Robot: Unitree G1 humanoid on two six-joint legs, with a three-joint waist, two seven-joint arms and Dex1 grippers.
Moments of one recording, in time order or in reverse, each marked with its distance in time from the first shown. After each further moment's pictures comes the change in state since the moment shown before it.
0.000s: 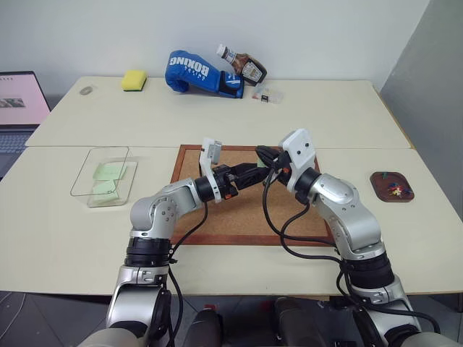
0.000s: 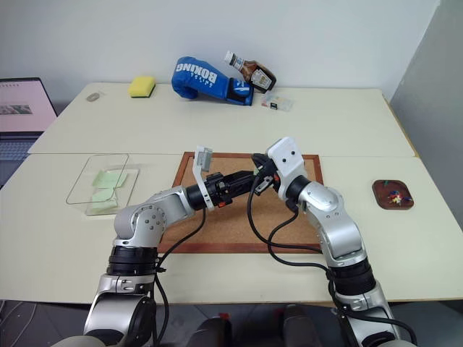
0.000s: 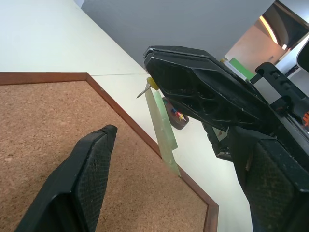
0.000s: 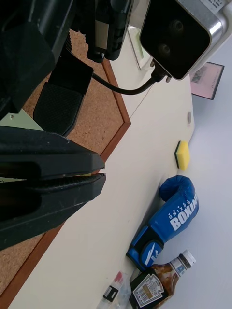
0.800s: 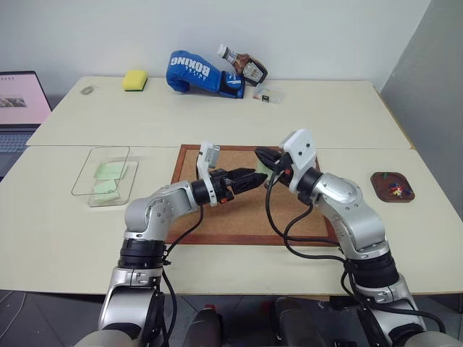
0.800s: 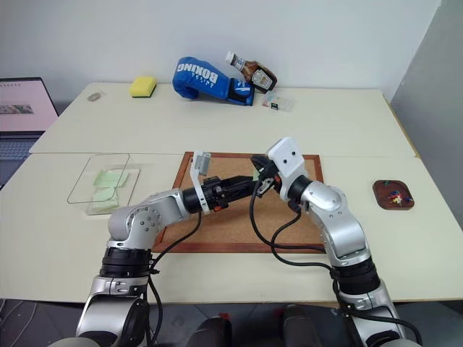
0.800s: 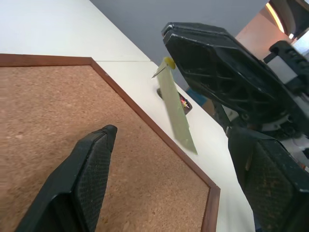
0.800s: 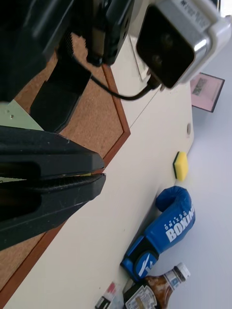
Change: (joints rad) left arm 0.016 0.052 -0.001 -0.012 -0.017 0.027 -0.018; right arm -0.004 -0.053 -0.017 0.006 0.023 -0.012 0.034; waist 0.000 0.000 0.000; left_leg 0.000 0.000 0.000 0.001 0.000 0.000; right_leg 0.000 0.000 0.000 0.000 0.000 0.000
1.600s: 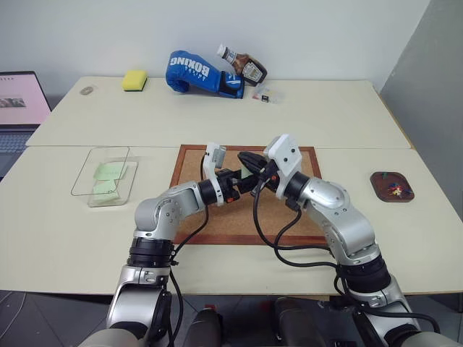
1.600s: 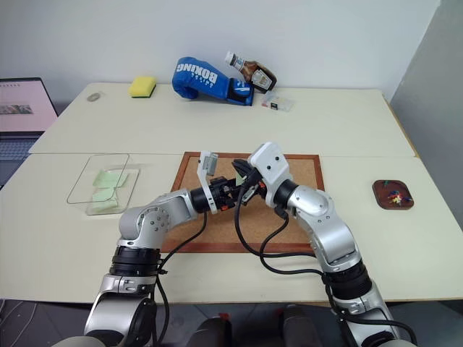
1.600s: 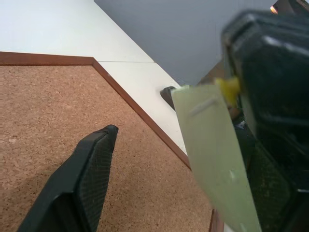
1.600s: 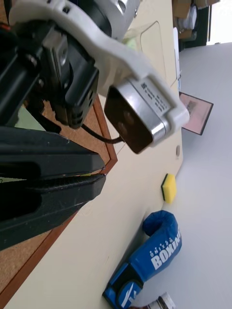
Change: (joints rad) left arm -0.017 -0.057 -0.027 0.045 0.036 -0.046 0.033; right arm 0.005 0.043 0.105 -0.051 0.009 -0.001 -0.010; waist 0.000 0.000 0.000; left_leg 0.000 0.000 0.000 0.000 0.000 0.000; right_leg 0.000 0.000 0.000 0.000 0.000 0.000
